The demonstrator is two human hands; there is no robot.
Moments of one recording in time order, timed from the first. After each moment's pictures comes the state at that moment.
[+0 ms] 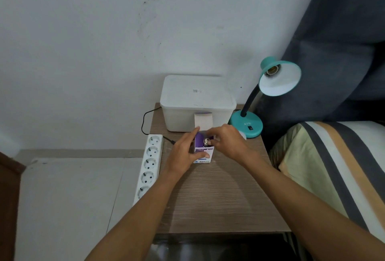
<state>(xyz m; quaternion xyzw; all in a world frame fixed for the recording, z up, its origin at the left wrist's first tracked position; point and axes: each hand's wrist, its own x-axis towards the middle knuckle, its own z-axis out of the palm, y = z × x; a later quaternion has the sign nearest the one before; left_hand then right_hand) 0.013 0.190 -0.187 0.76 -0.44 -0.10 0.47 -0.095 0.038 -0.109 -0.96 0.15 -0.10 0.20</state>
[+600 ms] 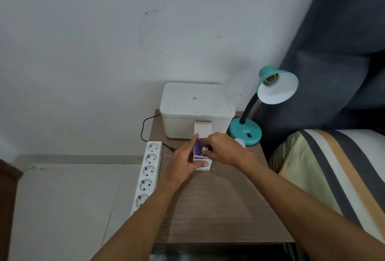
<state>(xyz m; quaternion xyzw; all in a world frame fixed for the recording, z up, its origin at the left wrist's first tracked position) 0.013 0.191 -0.192 0.77 -0.43 -0.13 0.46 -0.084 0.045 -0.091 -0.99 0.08 0.01 0.13</state>
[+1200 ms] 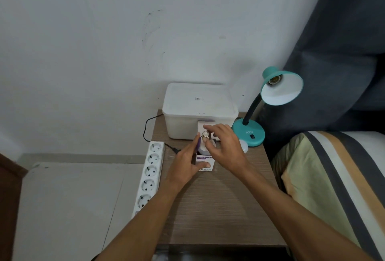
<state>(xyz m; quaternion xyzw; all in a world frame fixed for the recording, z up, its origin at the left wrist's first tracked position) 0.008 0.189 -0.191 0.77 -0.43 -0.13 0.46 -0.095 0.061 -0.101 -0.92 0.14 -0.27 0.25</state>
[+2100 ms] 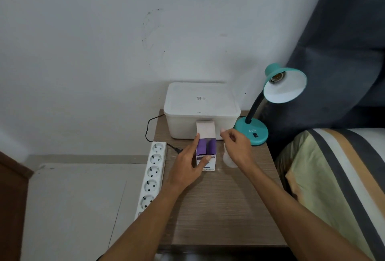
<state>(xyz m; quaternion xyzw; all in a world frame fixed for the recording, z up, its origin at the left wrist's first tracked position) 0.005 0.196 -0.189 0.77 -0.44 -0.09 0.46 -0.096 0.038 -0.126 -0.78 0.35 -0.24 0.46</state>
